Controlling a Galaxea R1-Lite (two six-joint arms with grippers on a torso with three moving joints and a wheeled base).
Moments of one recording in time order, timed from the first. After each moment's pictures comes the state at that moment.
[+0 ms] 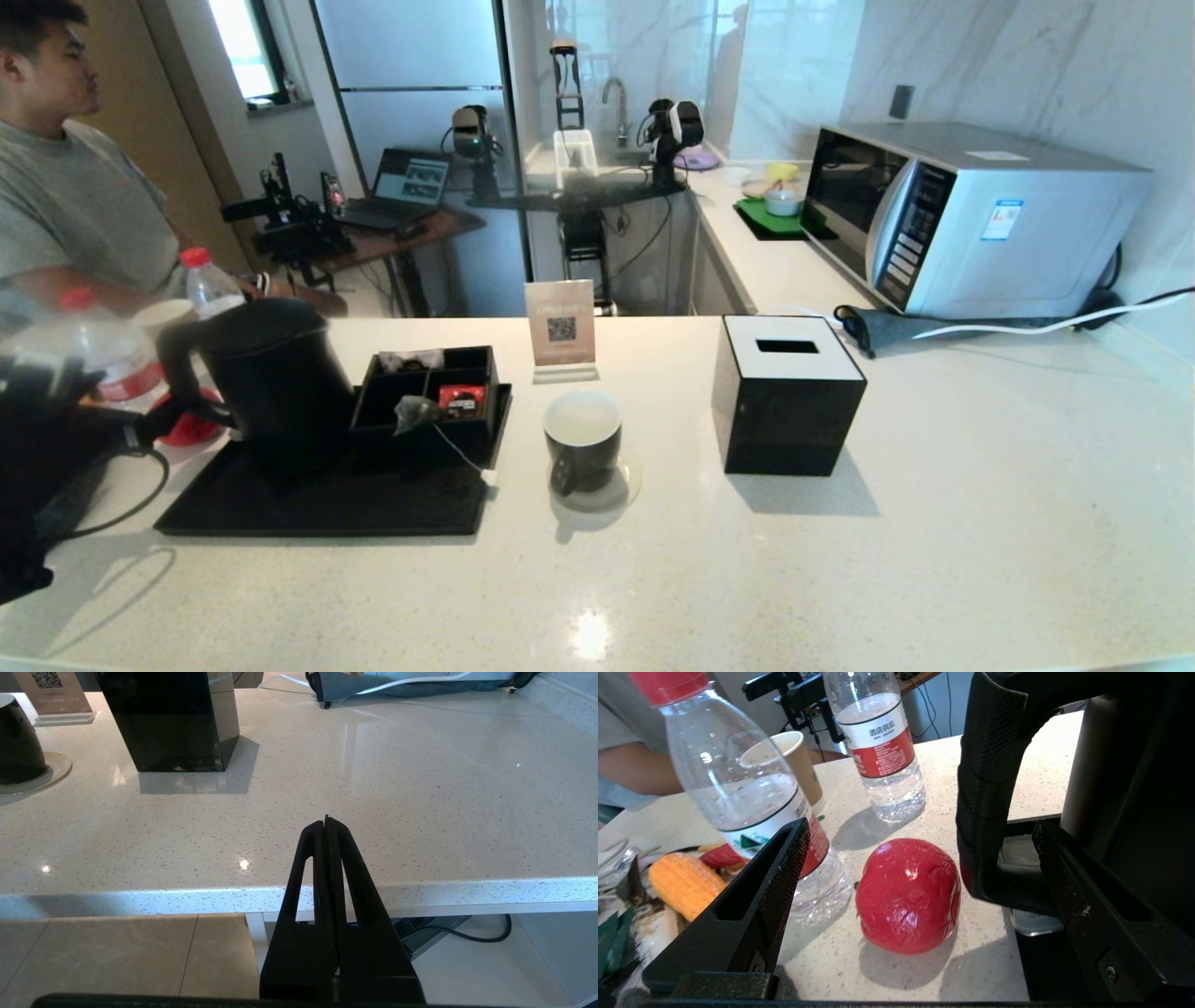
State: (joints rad) left arm 0.67 2.26 -0.76 -1.52 -0.56 0.21; right arm 0.00 0.00 0.00 0.00 -0.04 0.01
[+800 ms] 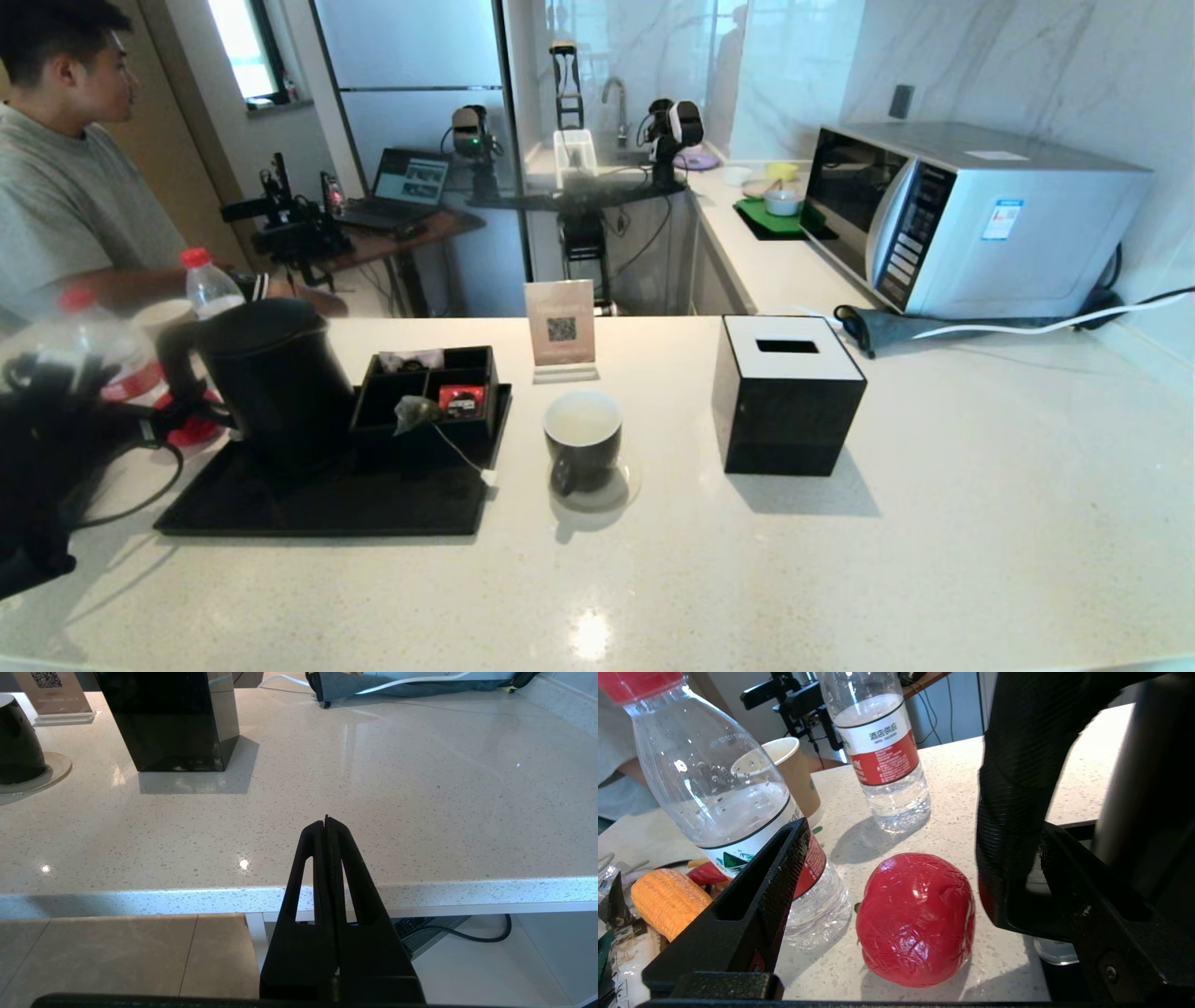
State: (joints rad) left arm 0.65 2.35 -0.88 -1.52 -0.55 0.21; right arm 0.00 0.00 0.00 0.00 -0.04 0.01
